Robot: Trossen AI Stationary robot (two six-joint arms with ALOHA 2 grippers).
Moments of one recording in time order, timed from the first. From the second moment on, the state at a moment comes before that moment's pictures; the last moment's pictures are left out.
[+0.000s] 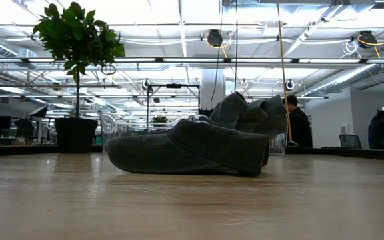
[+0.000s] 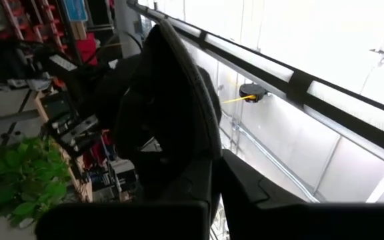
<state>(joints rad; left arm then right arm) 0.14 1.47 1.99 -0.19 0.60 -1.30 0.50 1.37 1.76 0.20 0.69 -1.80</state>
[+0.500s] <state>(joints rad) 0.40 1.46 1.99 -0.27 0.77 -1.15 0.74 1.37 1.76 0.18 1.21 -1.29</state>
